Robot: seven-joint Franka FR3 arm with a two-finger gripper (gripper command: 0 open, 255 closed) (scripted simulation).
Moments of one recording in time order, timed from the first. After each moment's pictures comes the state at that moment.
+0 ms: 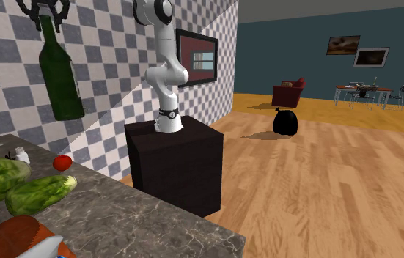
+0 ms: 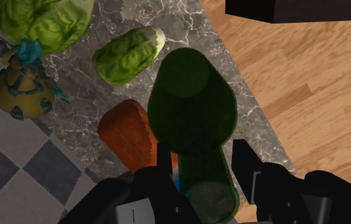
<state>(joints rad) -0.50 -0.04 -0.56 -1.51 0.05 1.56 -1.02</state>
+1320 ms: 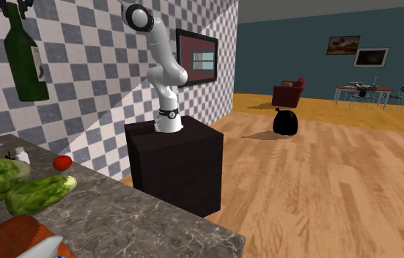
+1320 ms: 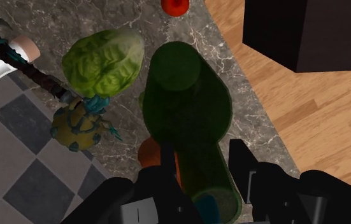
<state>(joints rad) -0.87 0.33 -0.74 -0.93 0.35 1.24 -1.43</state>
